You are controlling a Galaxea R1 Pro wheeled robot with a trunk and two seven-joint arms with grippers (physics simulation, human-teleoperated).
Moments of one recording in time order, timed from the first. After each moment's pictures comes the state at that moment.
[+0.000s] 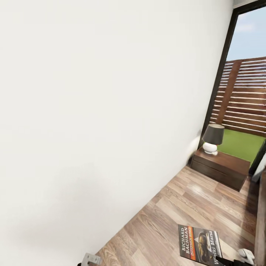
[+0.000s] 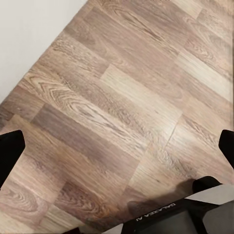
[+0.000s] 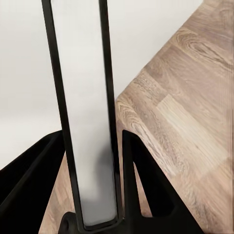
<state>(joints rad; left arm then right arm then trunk) -0.46 0.03 0.12 -0.02 -0.22 -0.19 -0.36 -0.46 -0.52 0.14 -0.01 -0.51 0.01 1.16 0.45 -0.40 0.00</state>
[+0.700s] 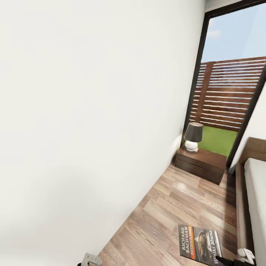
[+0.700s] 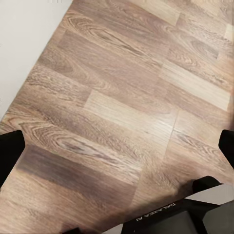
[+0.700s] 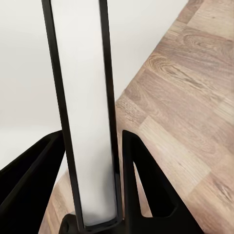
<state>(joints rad) -0.46 0.03 0.12 -0.02 -0.22 -0.19 -0.36 -0.46 -0.52 0.14 -0.01 -0.51 0.01 1.16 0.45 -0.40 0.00</state>
